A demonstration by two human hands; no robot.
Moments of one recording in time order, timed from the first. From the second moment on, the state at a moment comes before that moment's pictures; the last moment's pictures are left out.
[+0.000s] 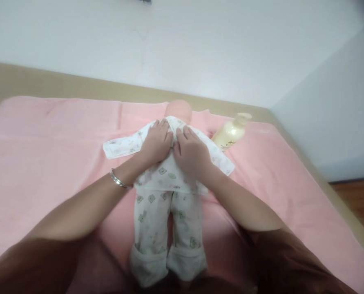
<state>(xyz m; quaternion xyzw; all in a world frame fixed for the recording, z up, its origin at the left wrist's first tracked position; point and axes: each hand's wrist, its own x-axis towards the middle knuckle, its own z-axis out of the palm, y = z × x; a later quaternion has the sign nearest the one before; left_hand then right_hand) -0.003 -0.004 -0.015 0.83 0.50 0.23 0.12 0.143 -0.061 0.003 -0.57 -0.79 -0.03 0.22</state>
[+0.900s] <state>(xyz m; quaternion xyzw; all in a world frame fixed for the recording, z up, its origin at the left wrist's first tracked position) 0.008 -0.016 -0.017 0.76 0.55 0.31 0.17 0.150 -0.046 0.001 -0.55 -0.81 0.03 0.19</state>
